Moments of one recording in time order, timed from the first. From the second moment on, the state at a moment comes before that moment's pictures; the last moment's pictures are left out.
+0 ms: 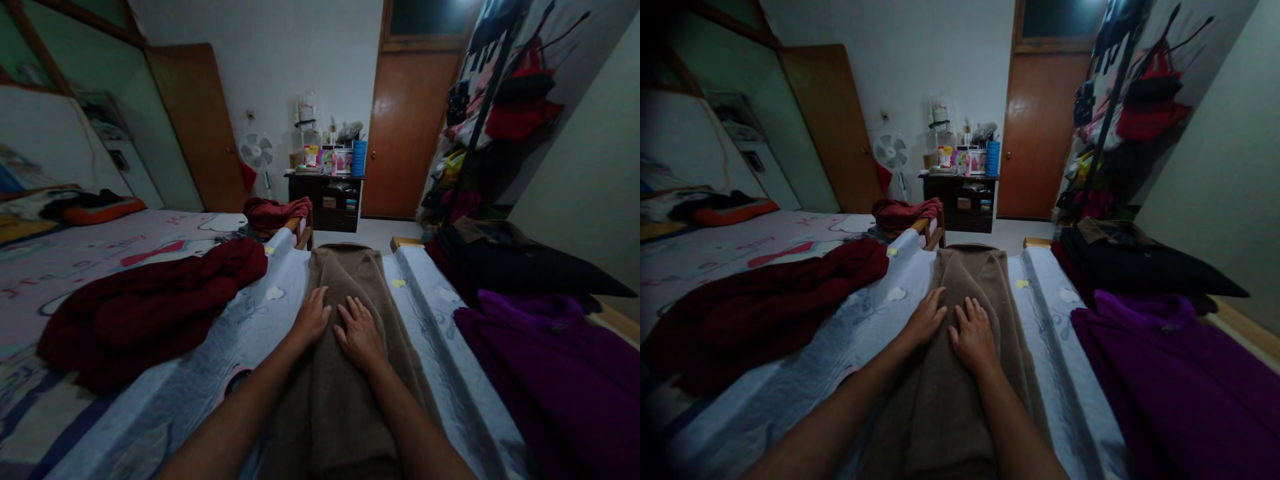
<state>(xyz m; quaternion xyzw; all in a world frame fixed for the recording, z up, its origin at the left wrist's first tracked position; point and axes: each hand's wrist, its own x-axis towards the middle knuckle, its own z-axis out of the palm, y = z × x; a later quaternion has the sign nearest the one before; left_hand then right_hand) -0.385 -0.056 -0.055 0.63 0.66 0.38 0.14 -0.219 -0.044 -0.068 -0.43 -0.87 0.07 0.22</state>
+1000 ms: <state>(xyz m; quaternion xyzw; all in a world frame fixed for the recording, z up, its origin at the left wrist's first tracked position) -0.436 0.172 -0.068 0.40 0.74 0.47 0.28 -0.215 -0.041 -0.075 -0.44 -0.86 0.12 0.21</state>
